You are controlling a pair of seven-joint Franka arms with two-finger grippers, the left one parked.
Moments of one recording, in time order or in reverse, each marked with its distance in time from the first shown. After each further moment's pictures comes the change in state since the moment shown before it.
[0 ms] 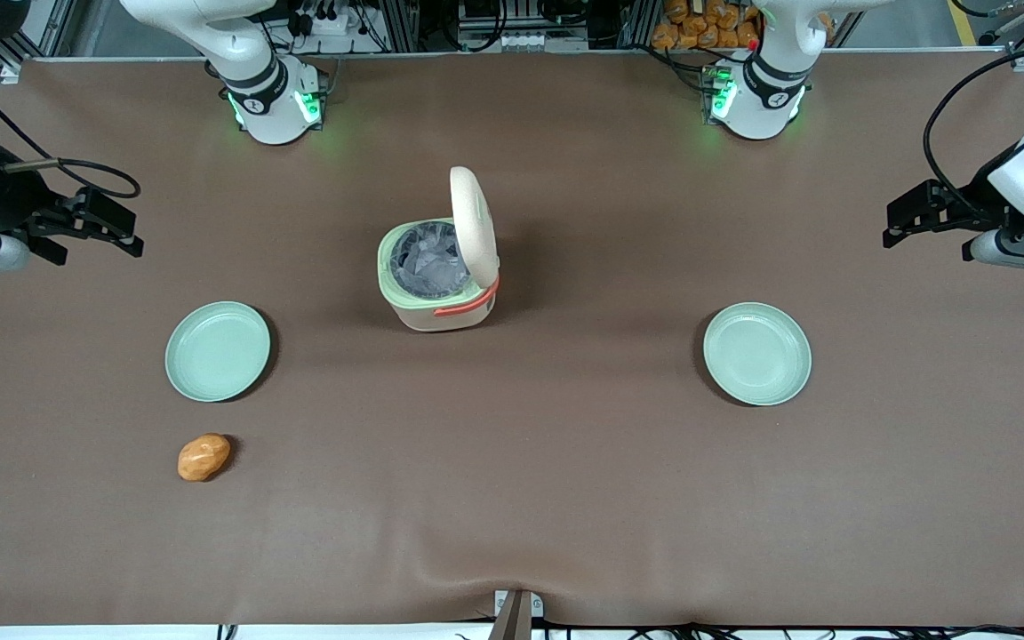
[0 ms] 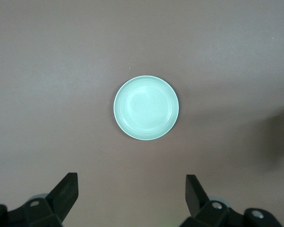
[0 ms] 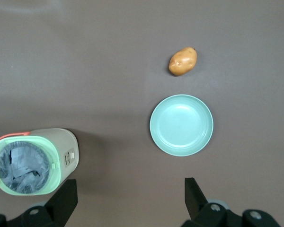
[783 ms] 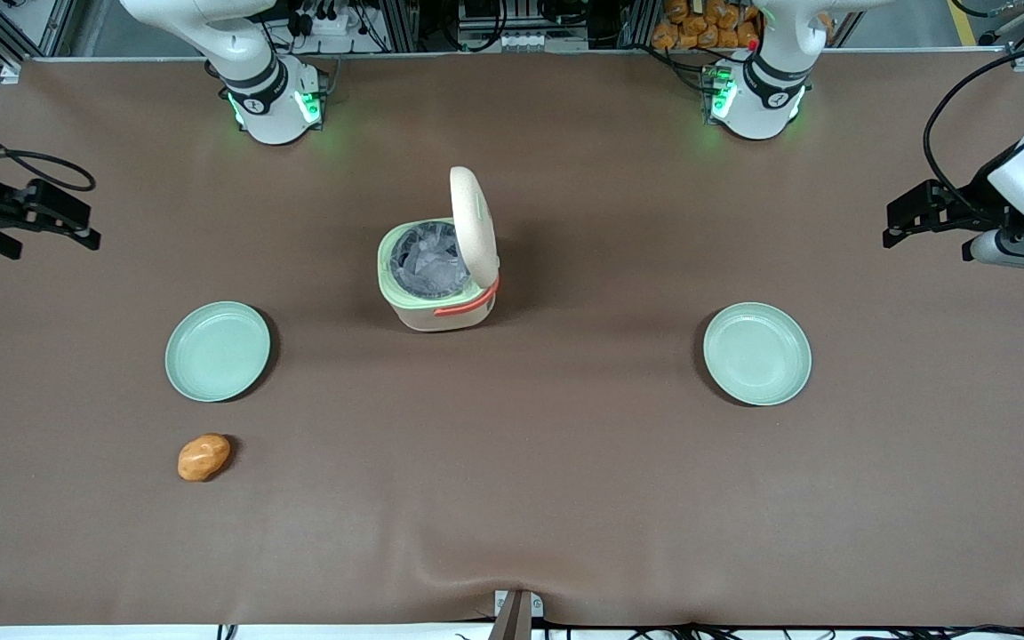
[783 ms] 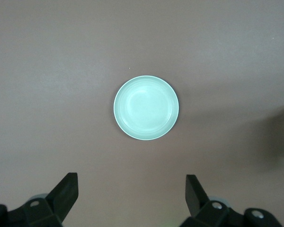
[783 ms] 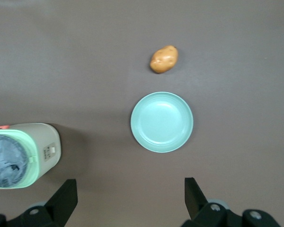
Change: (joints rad) arm -0.007 -0.015 -0.080 0.000 -0.030 -0.012 -0.103
